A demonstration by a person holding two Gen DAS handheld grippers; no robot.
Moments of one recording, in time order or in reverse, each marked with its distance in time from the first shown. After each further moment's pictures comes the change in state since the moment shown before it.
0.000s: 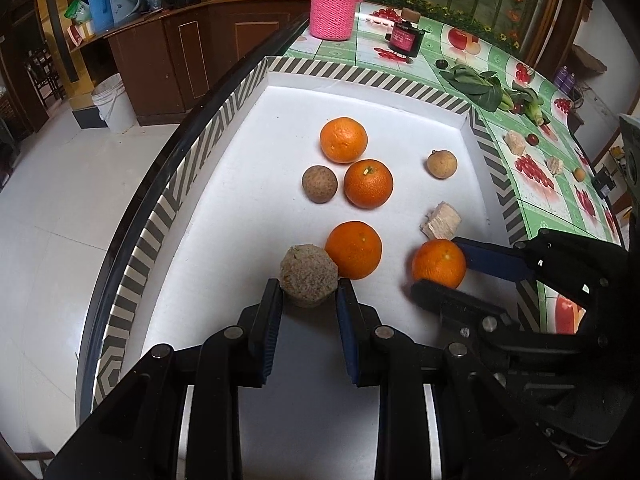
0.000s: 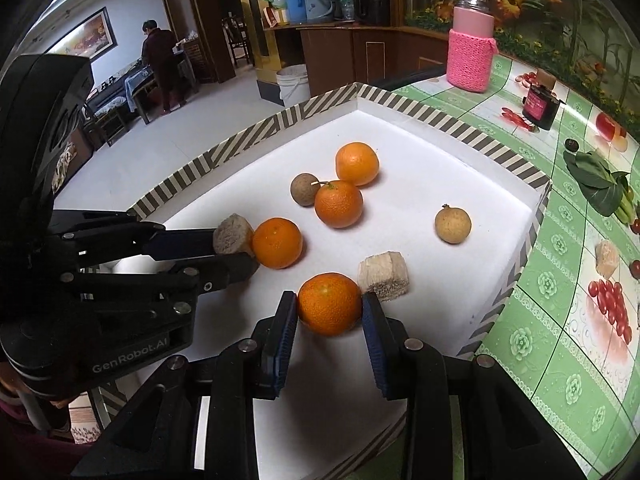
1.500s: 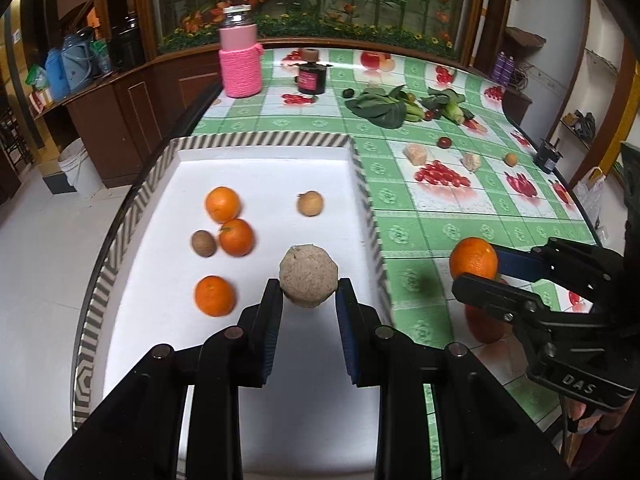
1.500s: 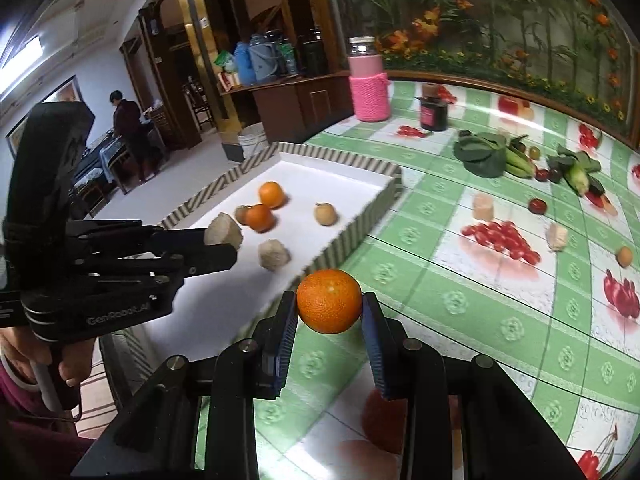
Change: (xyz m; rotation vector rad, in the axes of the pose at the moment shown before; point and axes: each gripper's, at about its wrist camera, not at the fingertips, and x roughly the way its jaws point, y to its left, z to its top) left arm -0.050 -0.078 0.001 0.166 -0.136 -0.085; right arm -0.111 -0.053 -0.060 0.164 -0.194 -0.061
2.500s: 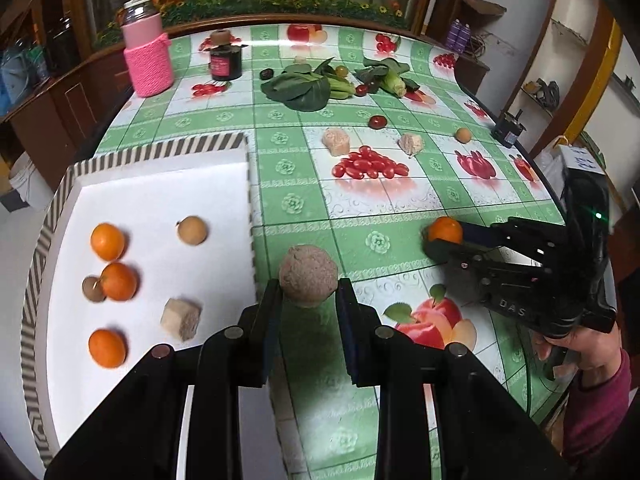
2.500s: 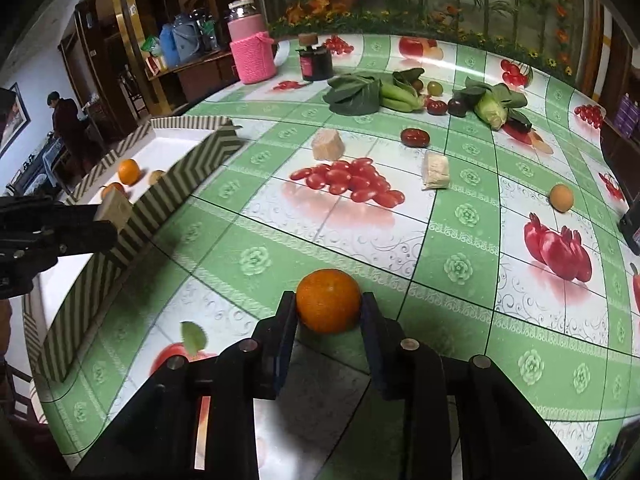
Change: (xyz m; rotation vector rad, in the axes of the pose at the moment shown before) left arm 0.037 -0.067 0.033 0.098 0.104 -0.158; right arm 0.007 -0.130 -0.028 0.103 0.111 -0.210
